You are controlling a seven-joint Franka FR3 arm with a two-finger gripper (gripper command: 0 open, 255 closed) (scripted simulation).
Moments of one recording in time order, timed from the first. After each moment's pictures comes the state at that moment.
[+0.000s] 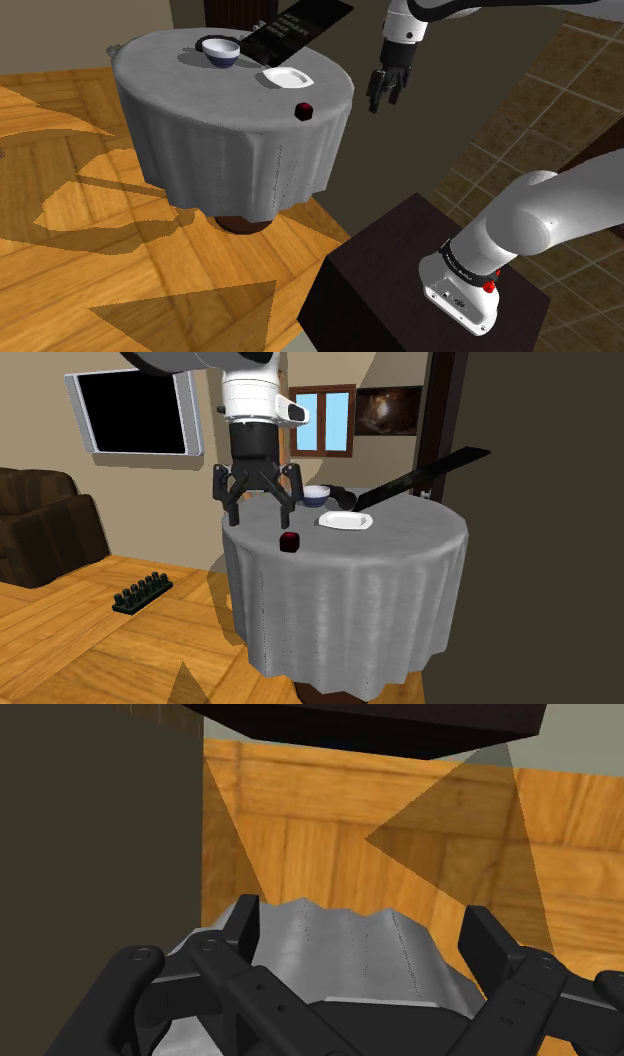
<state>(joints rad) 0.00 -0.42 0.08 -2.26 -0.01 1.72 0.00</state>
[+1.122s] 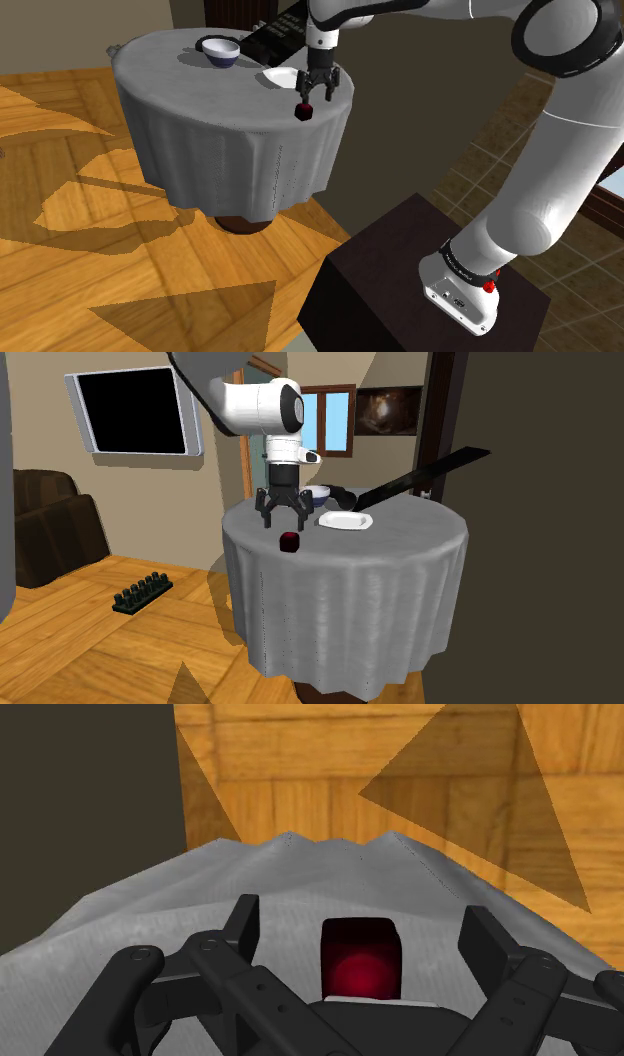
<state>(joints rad) 0.02 0.28 0.12 -1.67 -0.04 1.78 0.19</state>
